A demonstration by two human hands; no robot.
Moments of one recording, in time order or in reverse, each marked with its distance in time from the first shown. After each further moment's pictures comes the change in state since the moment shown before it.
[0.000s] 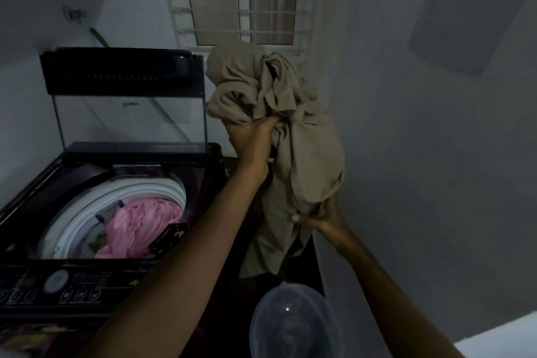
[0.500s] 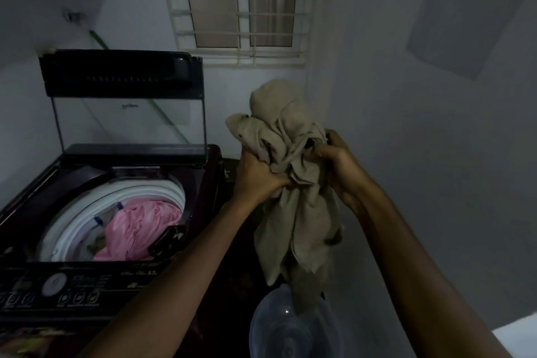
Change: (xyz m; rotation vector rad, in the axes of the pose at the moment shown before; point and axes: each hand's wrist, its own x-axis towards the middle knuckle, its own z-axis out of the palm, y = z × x) left_hand -0.034 -0.033 -0.043 0.511 -0.480 0.337; right_hand 0.024 -0.131 -0.015 0.330 0.016 0.034
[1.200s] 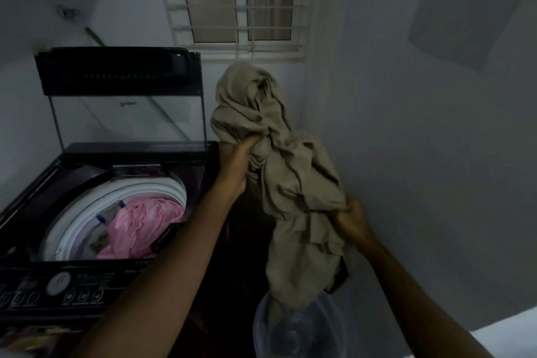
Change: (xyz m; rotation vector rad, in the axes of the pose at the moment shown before) left_hand 0.021 0.021 -0.024 -0.675 0.248 -0.427; right_hand -0.025 0.132 -0.061 -0.444 0.217 0.008
